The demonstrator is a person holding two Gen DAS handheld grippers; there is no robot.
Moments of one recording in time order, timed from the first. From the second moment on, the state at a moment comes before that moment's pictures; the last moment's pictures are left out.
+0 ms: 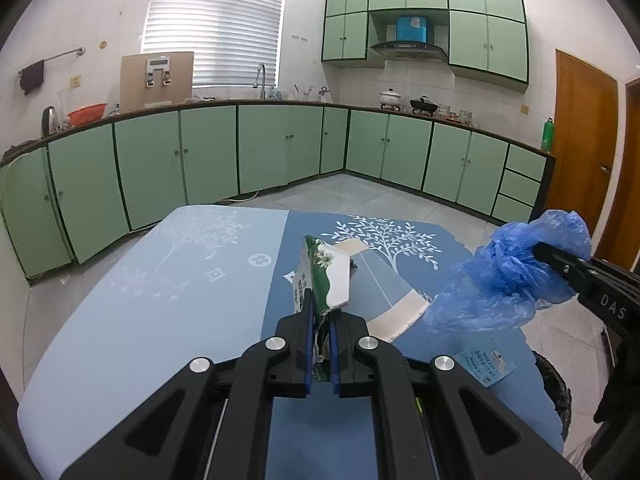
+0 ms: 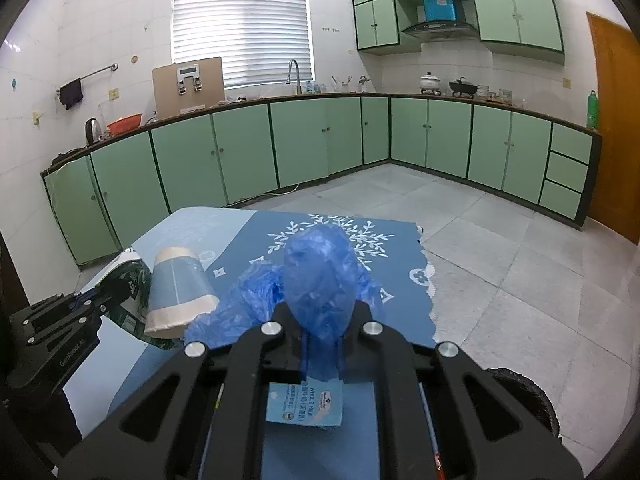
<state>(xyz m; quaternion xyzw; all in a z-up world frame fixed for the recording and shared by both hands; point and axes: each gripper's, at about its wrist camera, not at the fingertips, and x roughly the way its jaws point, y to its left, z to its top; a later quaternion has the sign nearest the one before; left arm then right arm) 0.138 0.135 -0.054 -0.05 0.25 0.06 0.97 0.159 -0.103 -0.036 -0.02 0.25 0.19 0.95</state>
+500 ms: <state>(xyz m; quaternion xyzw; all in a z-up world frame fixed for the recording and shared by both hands) 0.127 0.135 -0.050 -0.02 0.24 0.06 0.97 0.135 -0.114 -0.021 -0.01 0.23 0.19 0.95</state>
